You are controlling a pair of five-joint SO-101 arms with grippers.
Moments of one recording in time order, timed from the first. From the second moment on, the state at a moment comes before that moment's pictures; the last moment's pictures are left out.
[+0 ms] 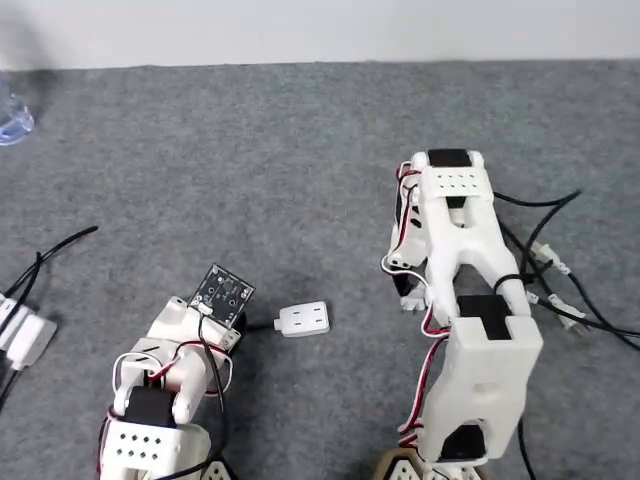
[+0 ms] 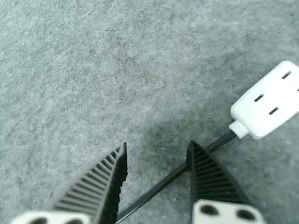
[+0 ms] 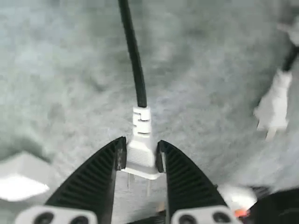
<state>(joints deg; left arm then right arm) 2.5 -83.5 93.0 49.9 -21.6 -5.1 25.0 -7.8 100.5 -30.8</state>
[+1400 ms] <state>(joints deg) 3.3 -83.5 93.0 49.9 -21.9 11.5 14.3 6.1 100.5 79.6</state>
